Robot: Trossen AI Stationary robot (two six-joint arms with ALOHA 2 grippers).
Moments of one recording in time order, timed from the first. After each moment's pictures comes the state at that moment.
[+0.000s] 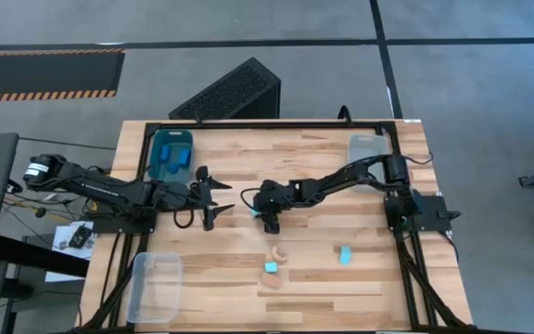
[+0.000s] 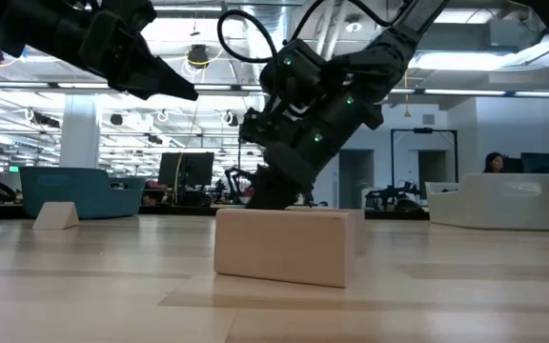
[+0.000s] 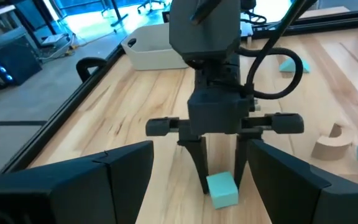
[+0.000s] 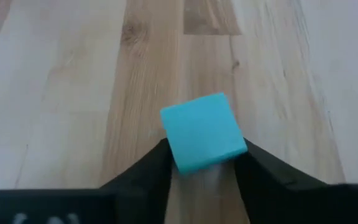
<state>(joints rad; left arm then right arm) -0.13 0.98 0.40 0.26 -0.35 0.06 -0.03 2.08 1.18 0.09 -0.05 -0.02</state>
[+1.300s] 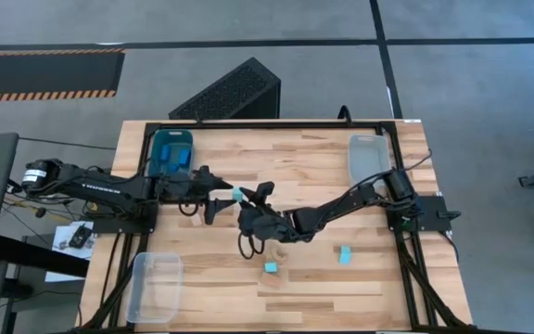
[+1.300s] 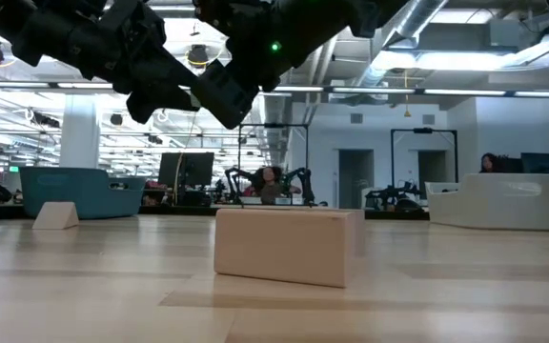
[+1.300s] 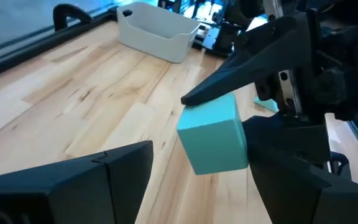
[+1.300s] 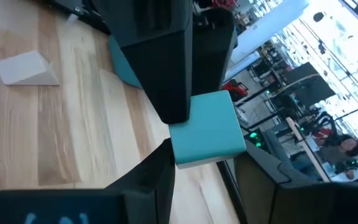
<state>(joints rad) 0.01 0.98 0.40 0.26 -0.14 -0.32 0.24 2.08 1.41 0.29 0.96 -0.48</state>
